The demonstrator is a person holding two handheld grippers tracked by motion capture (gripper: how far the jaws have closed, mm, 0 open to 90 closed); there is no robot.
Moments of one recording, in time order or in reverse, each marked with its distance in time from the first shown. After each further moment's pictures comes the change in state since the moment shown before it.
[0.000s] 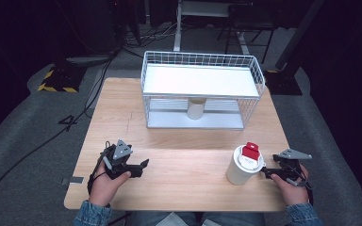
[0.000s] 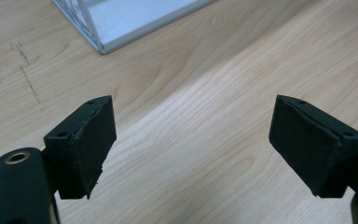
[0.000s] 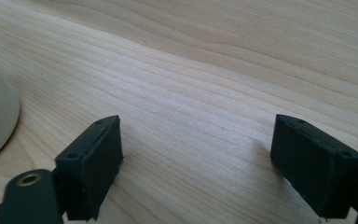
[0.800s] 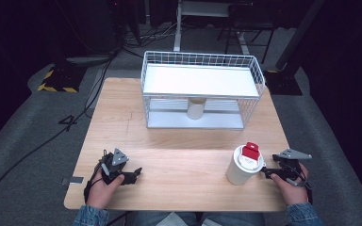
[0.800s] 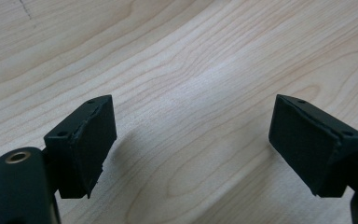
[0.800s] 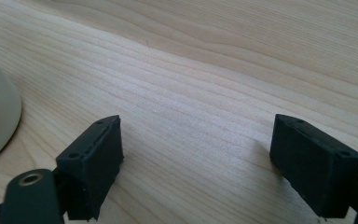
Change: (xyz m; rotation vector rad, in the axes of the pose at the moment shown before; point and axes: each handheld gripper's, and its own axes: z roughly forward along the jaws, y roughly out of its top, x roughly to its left) left arm 0.015 -0.044 0.023 0.113 0.039 -0.023; right arm 0.000 0.000 0.000 0.001 0.003 -0.002
